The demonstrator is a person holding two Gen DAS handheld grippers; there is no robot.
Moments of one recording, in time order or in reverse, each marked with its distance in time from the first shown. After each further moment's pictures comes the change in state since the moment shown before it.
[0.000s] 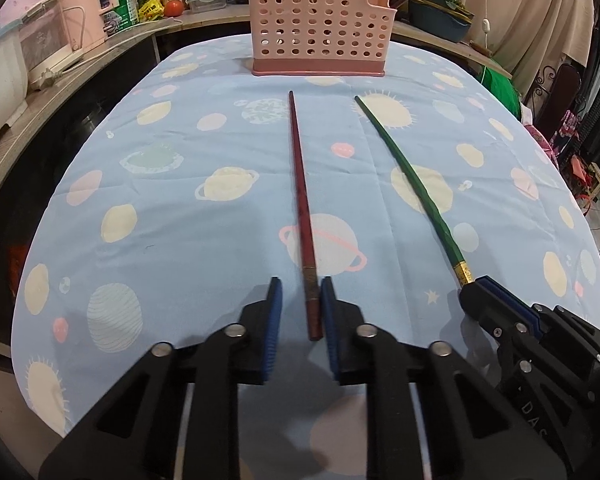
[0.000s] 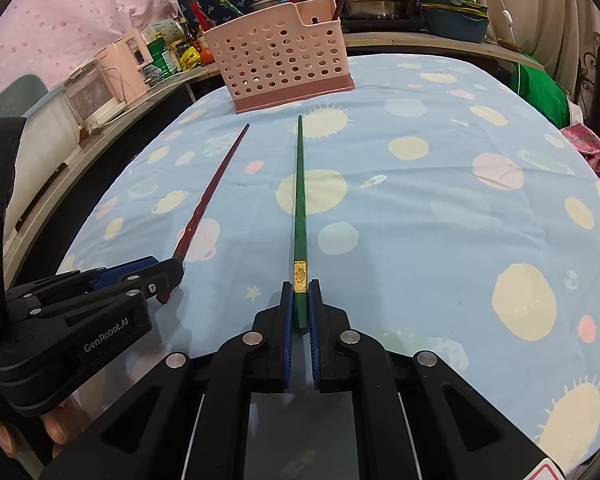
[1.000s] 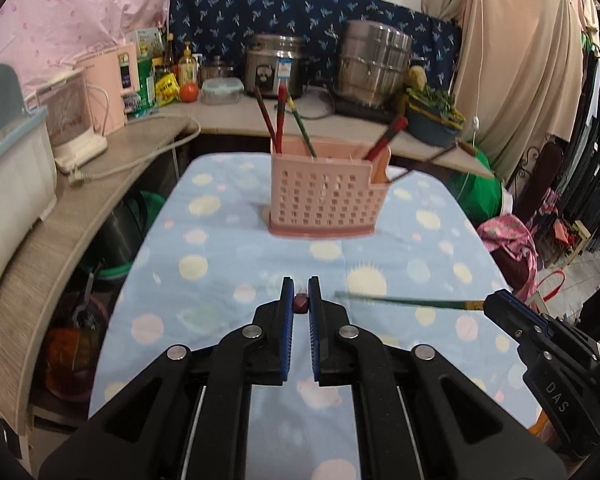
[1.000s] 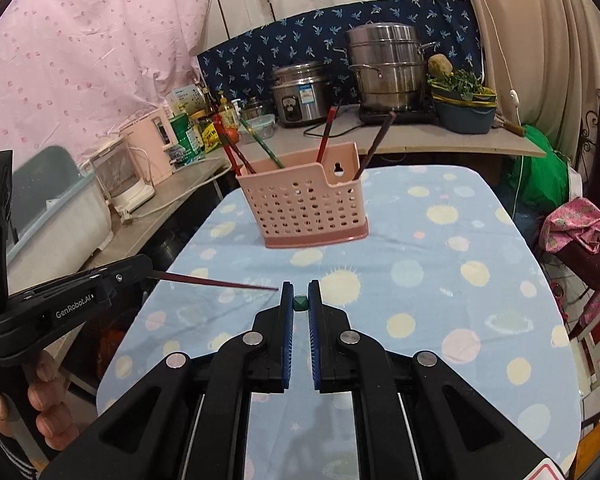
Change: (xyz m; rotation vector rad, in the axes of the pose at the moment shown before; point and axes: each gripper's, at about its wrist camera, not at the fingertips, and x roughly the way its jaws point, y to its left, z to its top) left arm -0.124 0.028 0.125 -0.059 -0.263 -0.042; right arm -0.096 0.017 0.129 -0.033 -0.219 0.047
